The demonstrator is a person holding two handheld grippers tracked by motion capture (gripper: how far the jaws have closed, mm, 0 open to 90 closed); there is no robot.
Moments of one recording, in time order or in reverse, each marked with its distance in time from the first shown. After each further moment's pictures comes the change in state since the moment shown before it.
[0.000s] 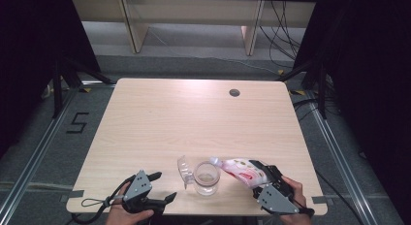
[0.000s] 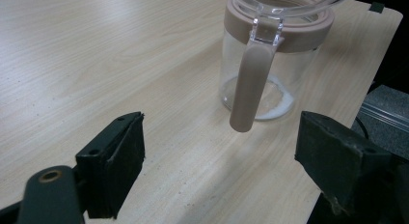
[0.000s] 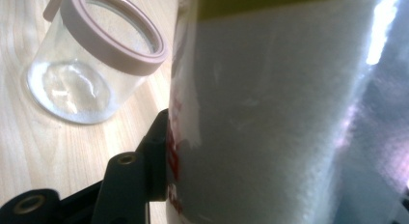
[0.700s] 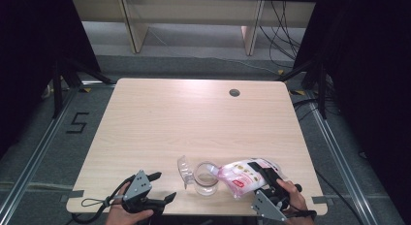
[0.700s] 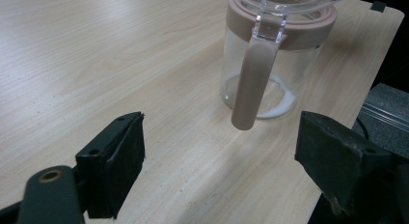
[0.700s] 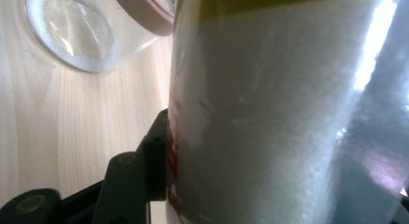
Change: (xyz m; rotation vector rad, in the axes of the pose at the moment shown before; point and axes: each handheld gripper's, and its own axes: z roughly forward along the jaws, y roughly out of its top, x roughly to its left) left arm 0.001 -0.002 0.001 -0.003 -0.002 -0.010; right arm 0.009 0.004 0.003 0.101 -0.013 -0.261
